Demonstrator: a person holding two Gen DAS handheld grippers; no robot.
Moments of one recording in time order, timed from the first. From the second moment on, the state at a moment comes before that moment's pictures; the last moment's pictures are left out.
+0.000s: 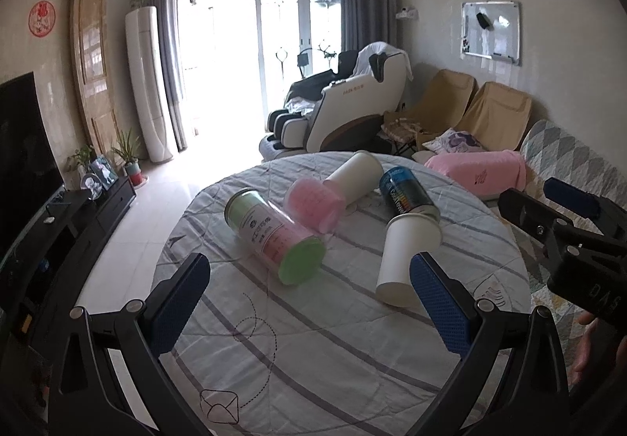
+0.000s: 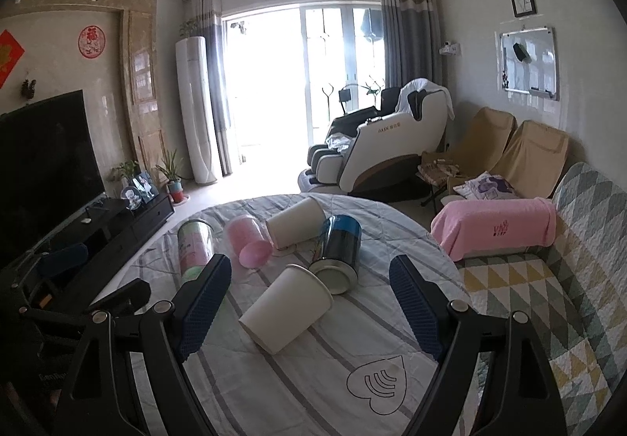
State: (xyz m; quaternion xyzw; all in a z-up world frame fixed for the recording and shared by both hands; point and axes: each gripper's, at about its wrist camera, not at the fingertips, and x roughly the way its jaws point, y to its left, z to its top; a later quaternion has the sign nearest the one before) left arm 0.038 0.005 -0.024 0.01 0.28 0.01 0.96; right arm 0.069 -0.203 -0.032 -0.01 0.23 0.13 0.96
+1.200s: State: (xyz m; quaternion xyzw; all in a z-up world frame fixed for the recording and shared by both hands) left arm 0.115 0.056 -0.035 0.01 0.31 0.04 0.95; right arm 0.213 -0.103 -0.047 -0.09 0.43 0.26 0.86
